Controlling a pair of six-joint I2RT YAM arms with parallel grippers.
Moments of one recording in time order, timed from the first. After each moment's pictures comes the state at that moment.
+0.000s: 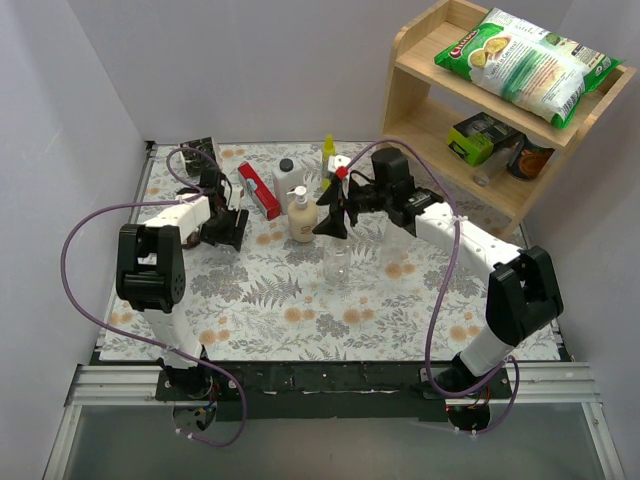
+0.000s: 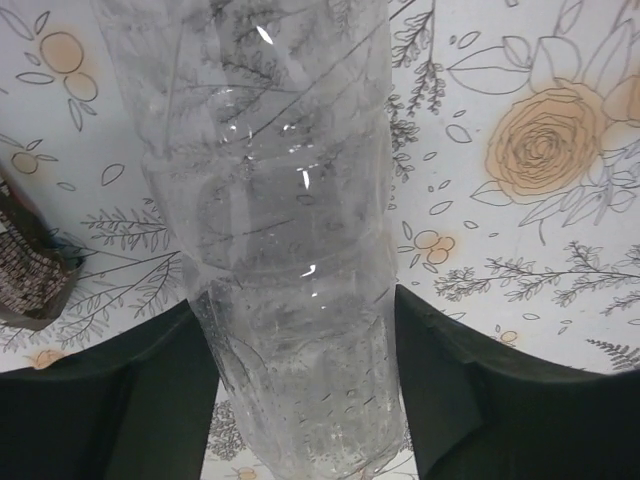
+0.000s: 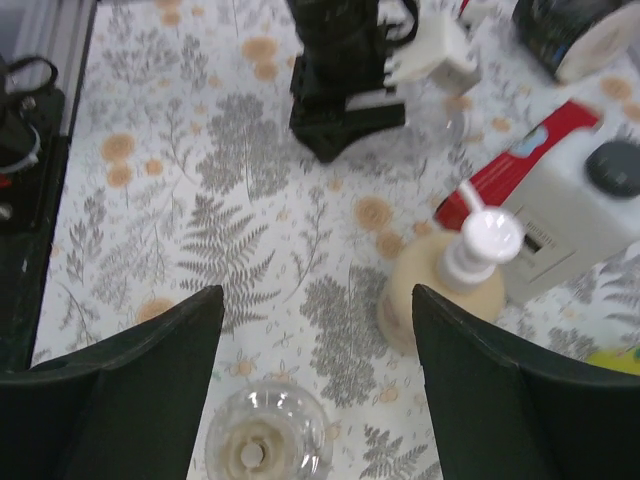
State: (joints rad) left arm -0.08 1.83 1.24 -0.65 0.04 0.12; right arm 0.58 1.61 1.25 -0.09 -0.88 -0.34
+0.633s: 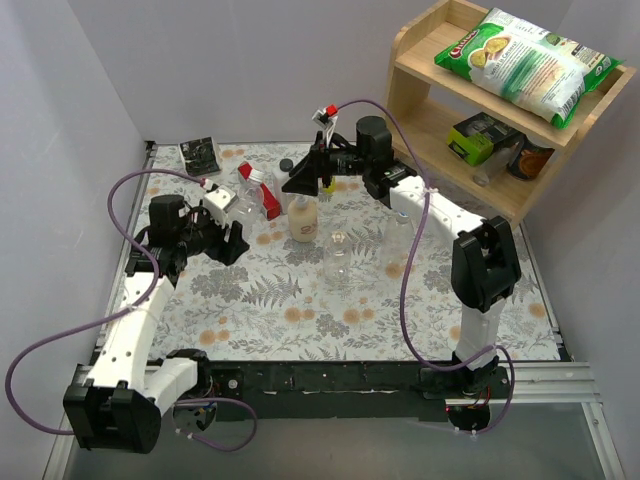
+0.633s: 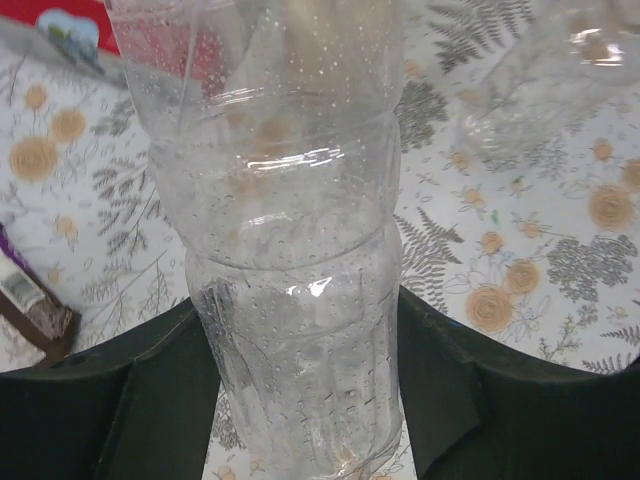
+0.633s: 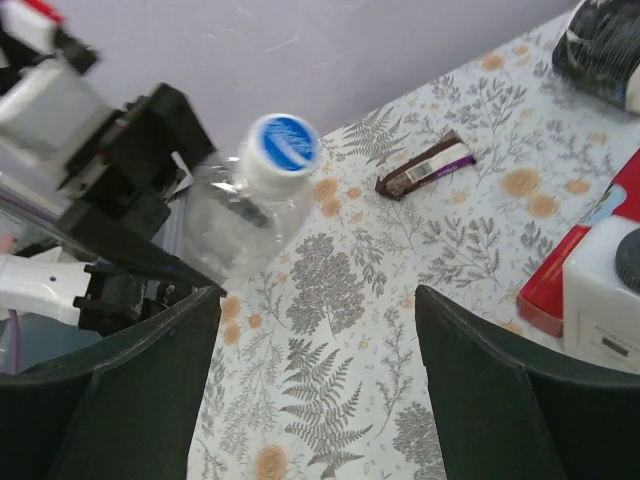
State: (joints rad) left arm -0.06 1.03 0.91 -0.55 0.53 0.33; right arm 0.58 1.87 1.61 0.19 -0.94 0.36
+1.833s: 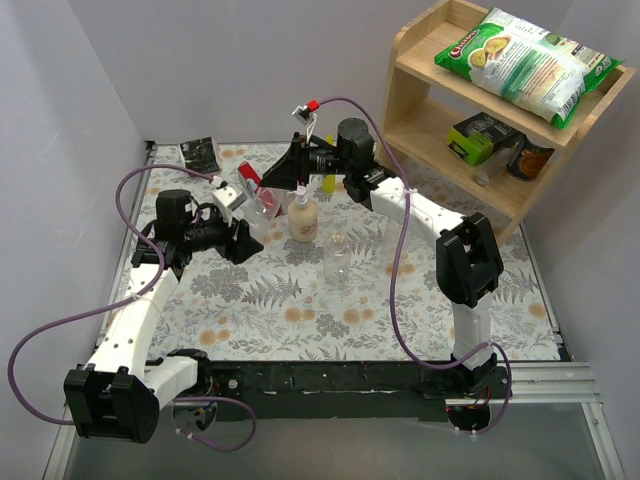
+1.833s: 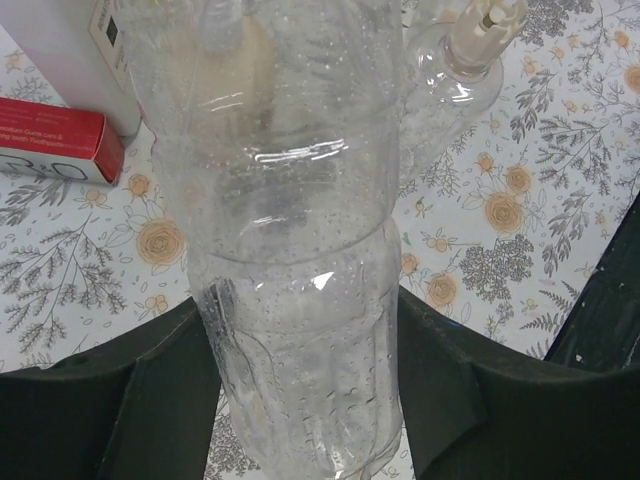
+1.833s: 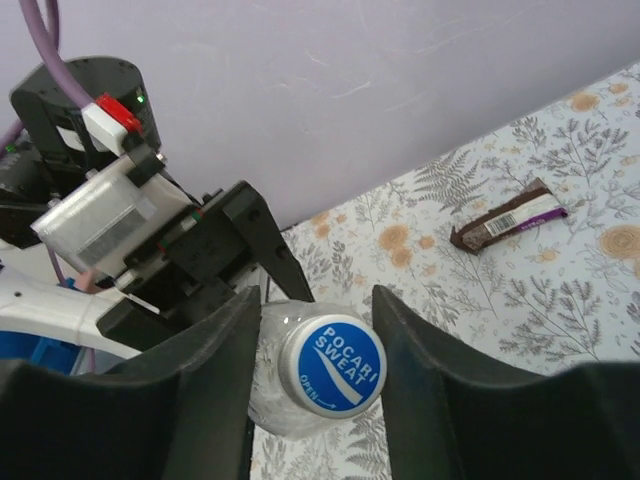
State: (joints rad) left arm -0.09 1.04 0.92 -0.49 0.77 0.32; right arm 0.67 1.99 1.70 0.37 -0.92 0.64
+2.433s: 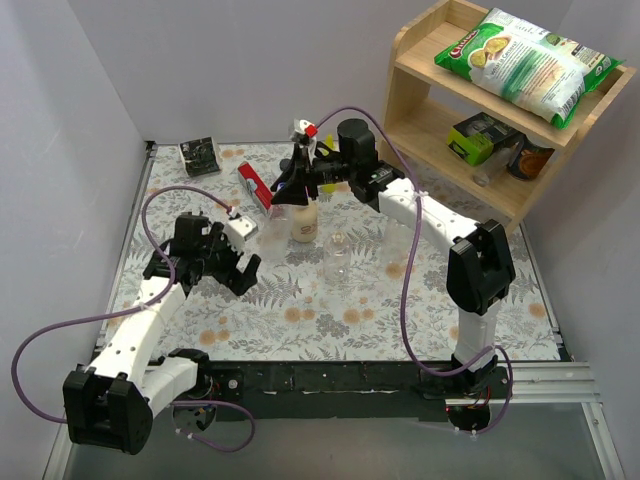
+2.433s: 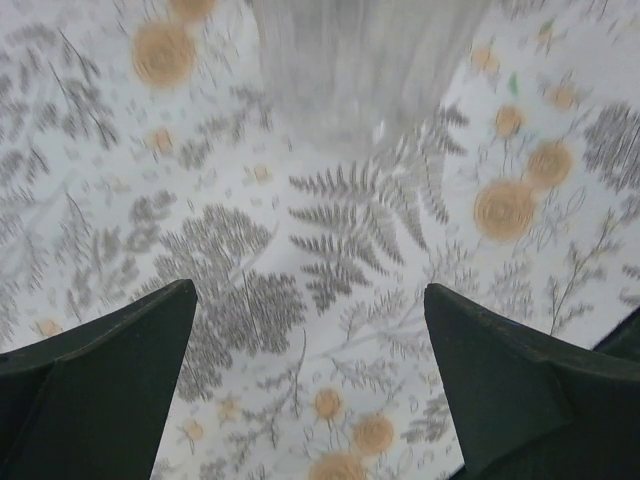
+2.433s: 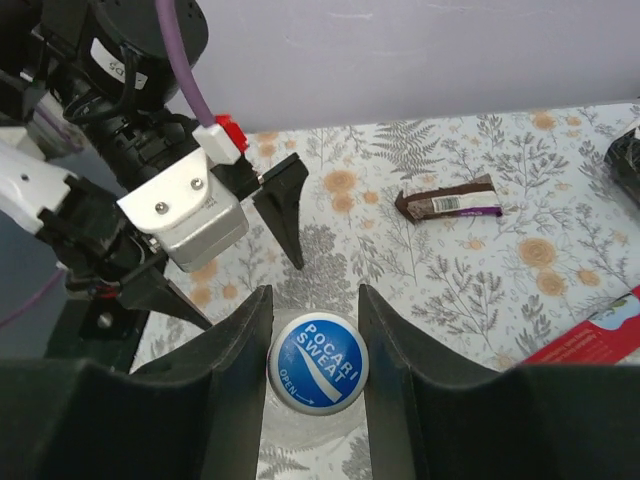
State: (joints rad) left arm -0.18 1.01 0.78 -0.57 0.45 0.40; right arm 0.67 1.92 1.67 0.15 -1.04 0.11
